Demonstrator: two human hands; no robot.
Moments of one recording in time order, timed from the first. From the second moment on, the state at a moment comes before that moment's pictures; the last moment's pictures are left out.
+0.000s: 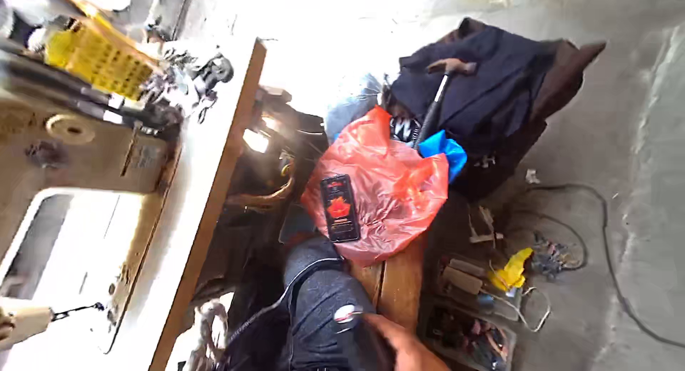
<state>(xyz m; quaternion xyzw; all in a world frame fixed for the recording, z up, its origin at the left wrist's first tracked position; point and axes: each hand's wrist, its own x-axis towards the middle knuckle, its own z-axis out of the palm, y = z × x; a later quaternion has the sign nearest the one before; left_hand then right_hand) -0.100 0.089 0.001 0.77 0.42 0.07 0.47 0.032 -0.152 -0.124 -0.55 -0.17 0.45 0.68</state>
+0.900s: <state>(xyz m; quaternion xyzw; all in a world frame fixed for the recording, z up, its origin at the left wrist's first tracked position) -0.131 0.186 -0.066 0.66 0.38 0.07 0.65 0.046 -0.004 -0.129 -0.85 -0.28 0.07 0.45</state>
